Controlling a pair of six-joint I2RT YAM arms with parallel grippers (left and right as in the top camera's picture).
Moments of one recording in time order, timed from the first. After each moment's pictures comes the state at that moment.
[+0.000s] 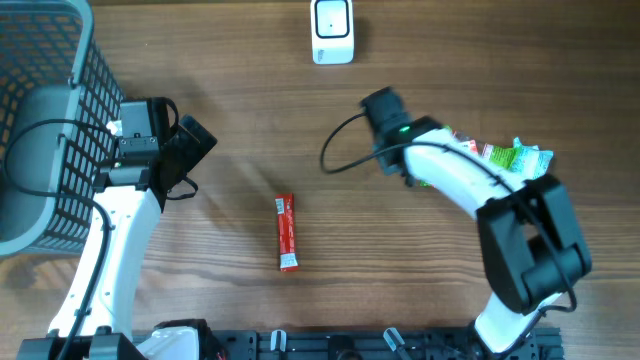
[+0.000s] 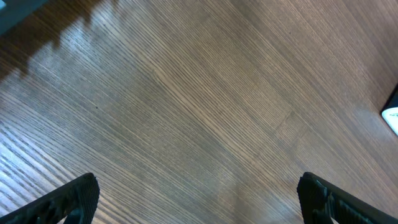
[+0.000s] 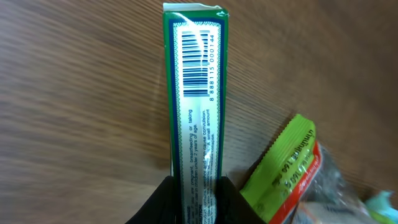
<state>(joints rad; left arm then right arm) 0.04 1.36 0.97 -0.64 -0.06 -0.74 0.50 1.88 1.17 -0.58 0.48 0.00</state>
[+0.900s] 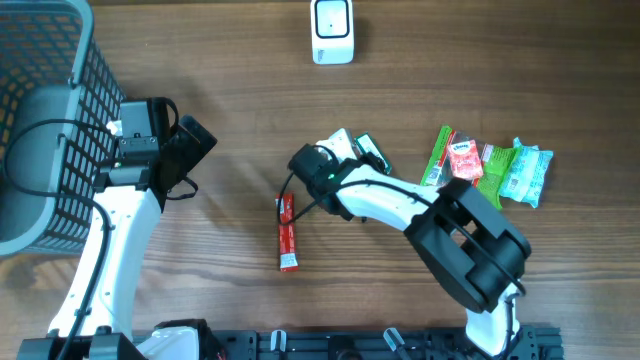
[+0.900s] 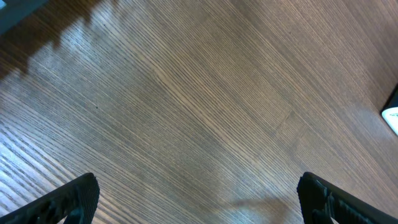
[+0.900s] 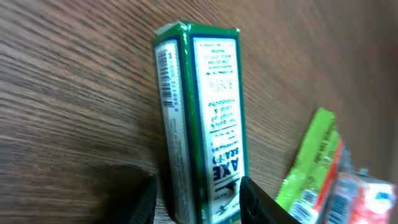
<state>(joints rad) 0.04 1.36 0.97 -0.64 -0.06 -0.74 0.79 2.02 1.18 -0.59 0.73 0.23</state>
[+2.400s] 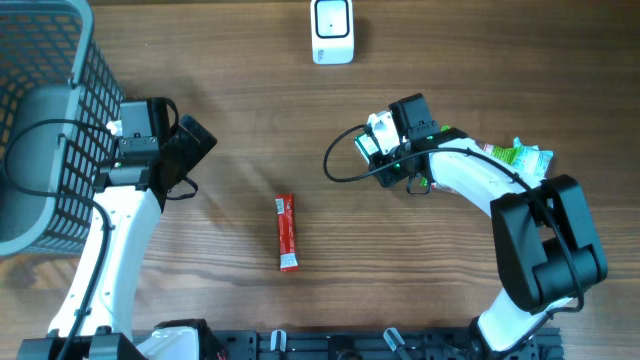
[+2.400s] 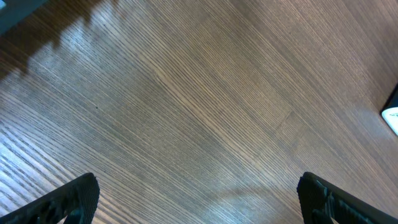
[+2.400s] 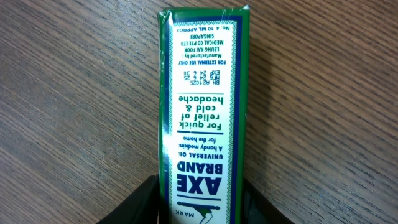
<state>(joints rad) 0.04 1.36 0.97 -0.64 -0.06 -0.74 0.35 1.85 1.03 -0.39 -0.19 -0.15</state>
